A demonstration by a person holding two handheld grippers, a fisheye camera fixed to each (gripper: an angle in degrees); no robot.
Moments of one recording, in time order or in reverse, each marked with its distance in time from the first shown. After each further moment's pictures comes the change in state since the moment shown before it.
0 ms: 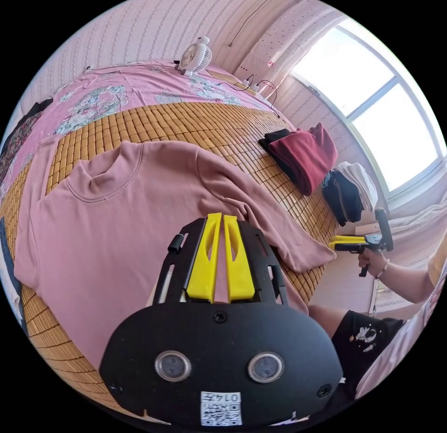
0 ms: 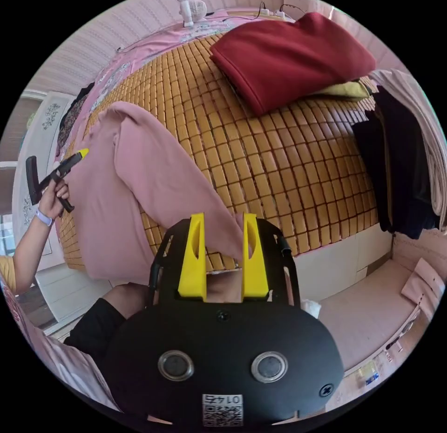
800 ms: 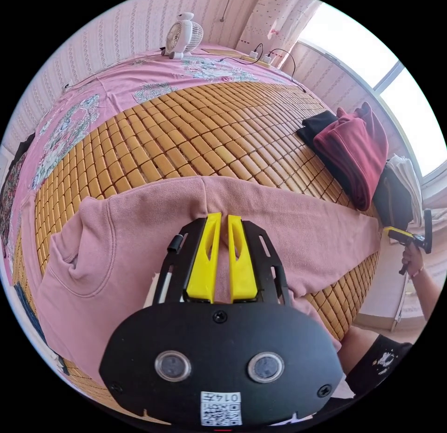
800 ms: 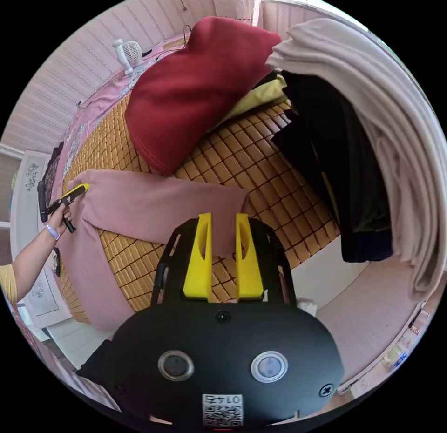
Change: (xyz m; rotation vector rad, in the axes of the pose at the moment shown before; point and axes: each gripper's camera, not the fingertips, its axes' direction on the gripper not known) left arm -0.001 -0.111 0.114 -0.120 -0.173 0.074; right arm 0.041 -0.061 -0.032 0.171 0.033 0.234
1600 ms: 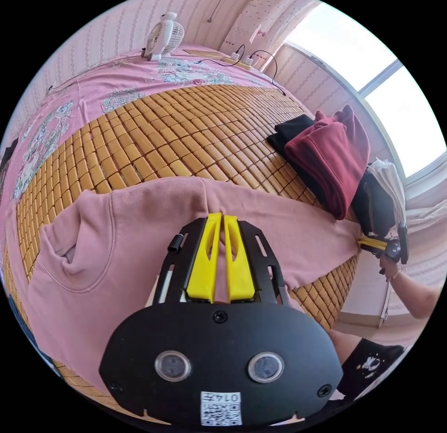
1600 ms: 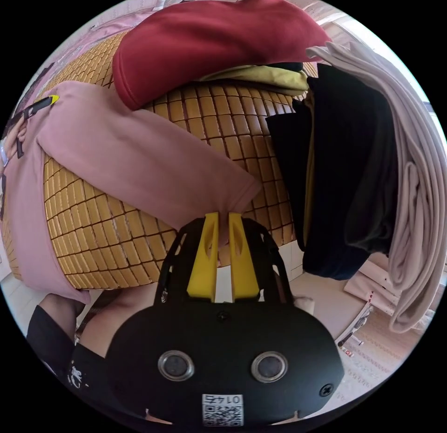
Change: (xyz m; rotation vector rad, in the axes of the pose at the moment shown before) left arm 0.050 -0.008 -0.053 0.021 0.141 0.017; right arm -0.079 0.020 0.033 -0.120 0.366 -0.260
